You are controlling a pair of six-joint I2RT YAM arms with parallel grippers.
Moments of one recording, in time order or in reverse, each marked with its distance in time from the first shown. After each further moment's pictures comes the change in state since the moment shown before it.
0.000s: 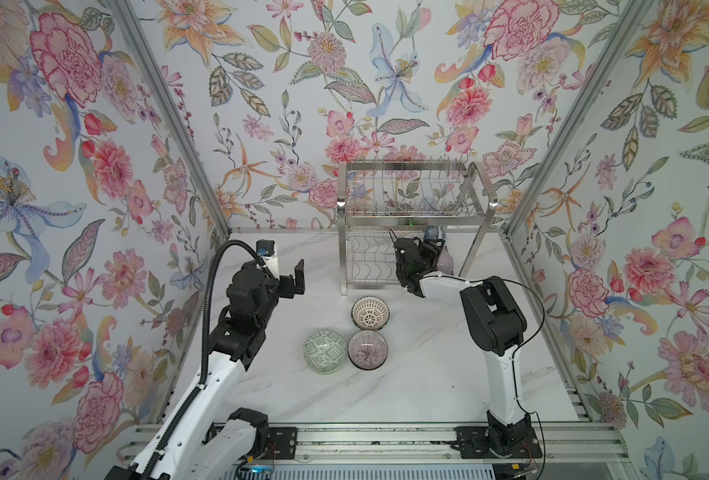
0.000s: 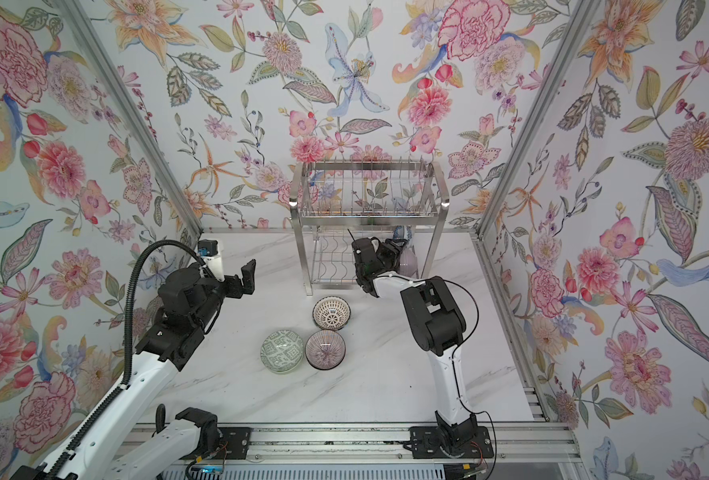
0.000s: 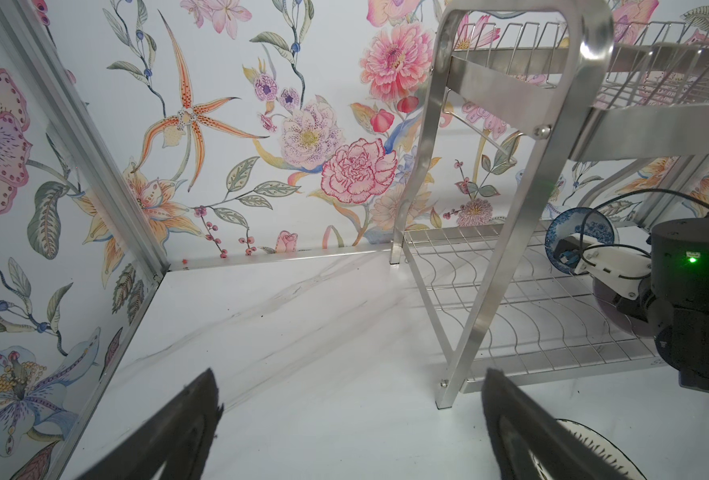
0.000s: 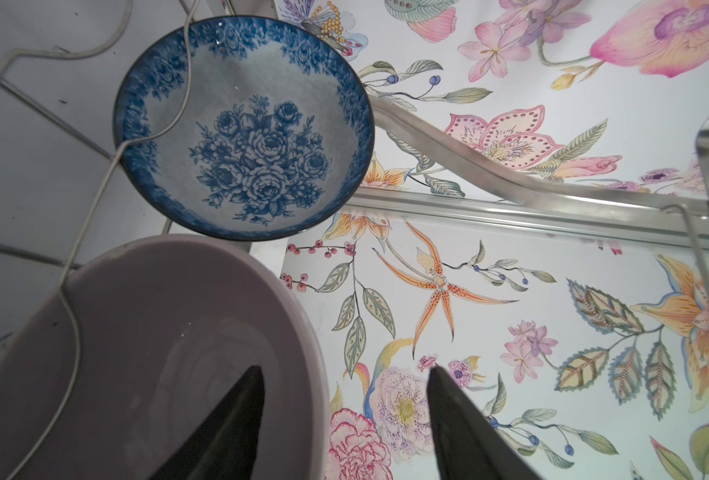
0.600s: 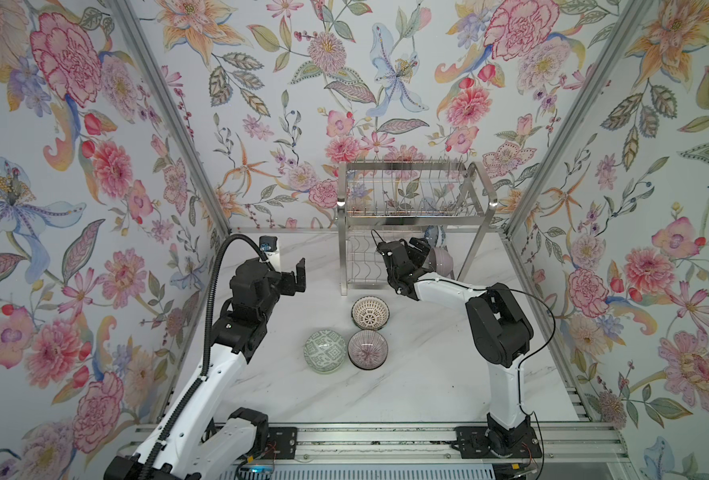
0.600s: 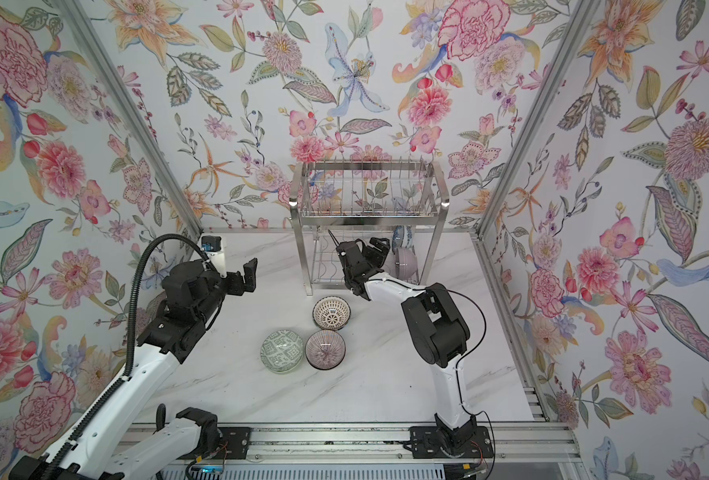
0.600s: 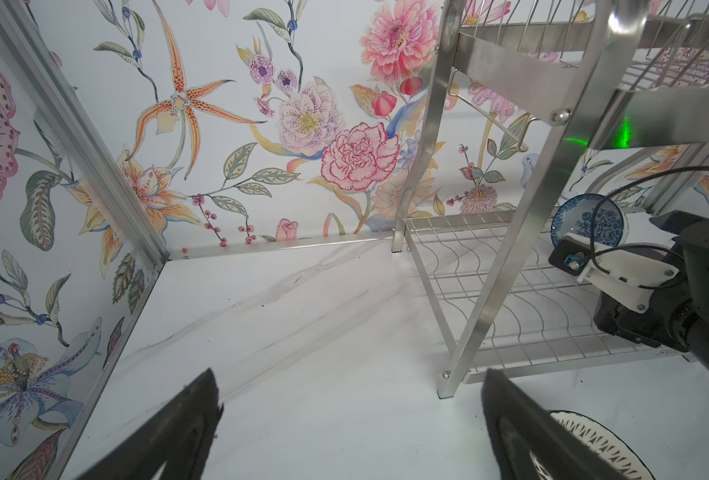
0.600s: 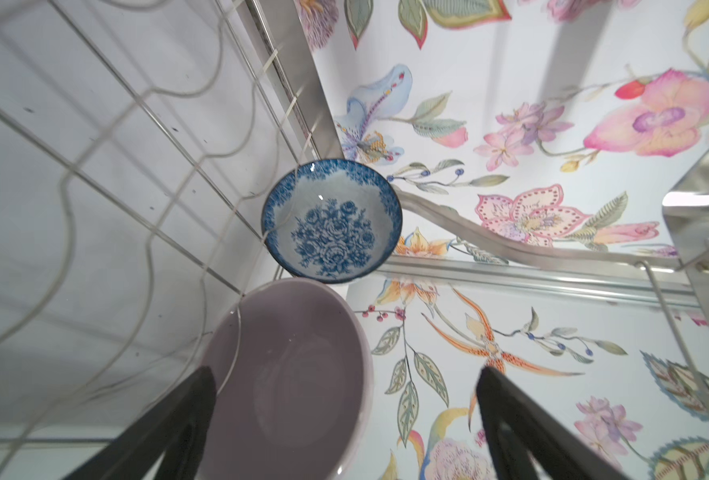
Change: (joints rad) left arm 0.000 0.058 0.064 -0.064 -0.004 0.000; right arm 0.121 -0.102 -0.014 -0.232 -0.237 0.249
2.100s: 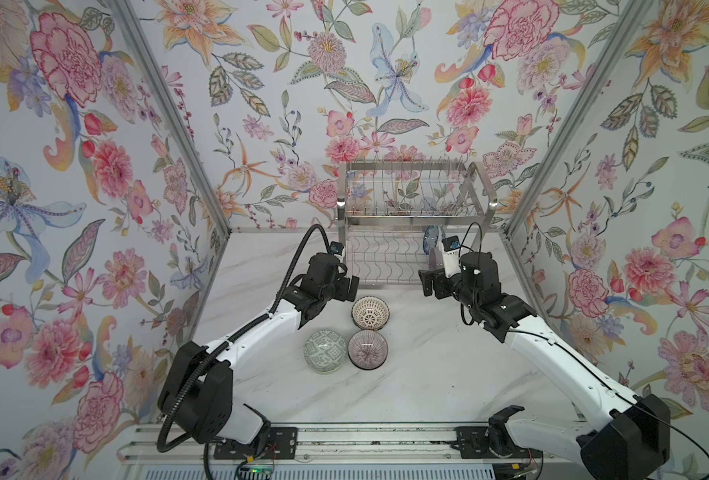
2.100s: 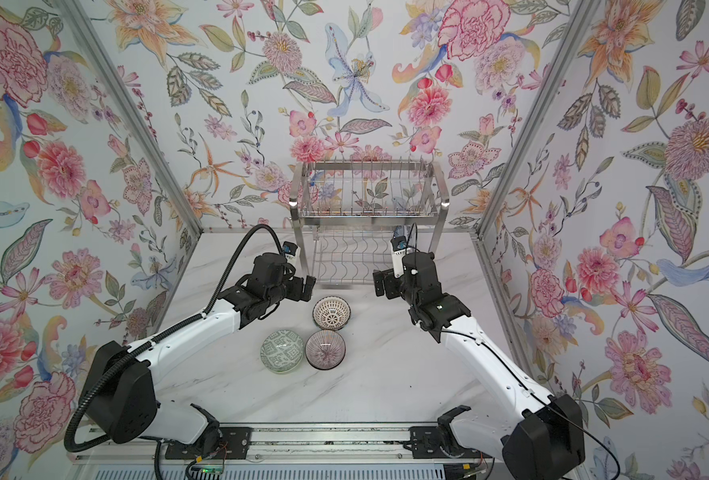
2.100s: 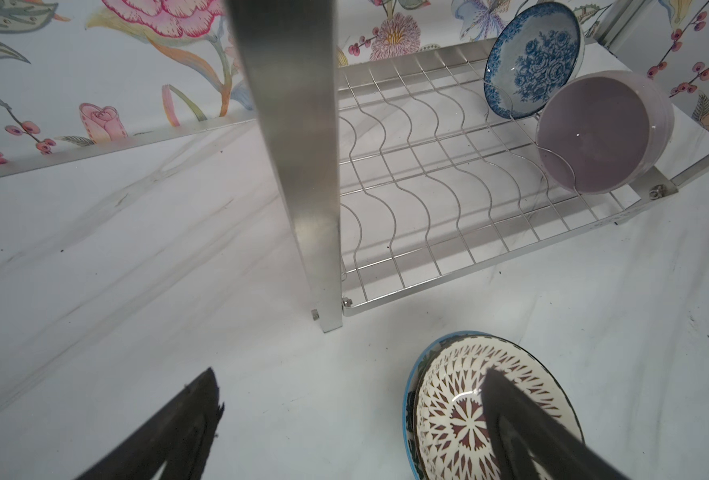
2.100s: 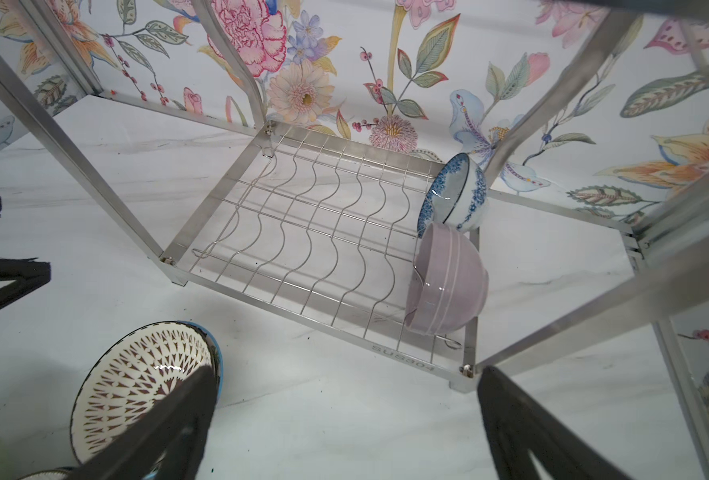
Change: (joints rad) left arm -0.294 0.505 0.164 -0.045 -0.008 -0.133; right arm -0.156 -0.867 -0.437 -0.305 -0.827 0.924
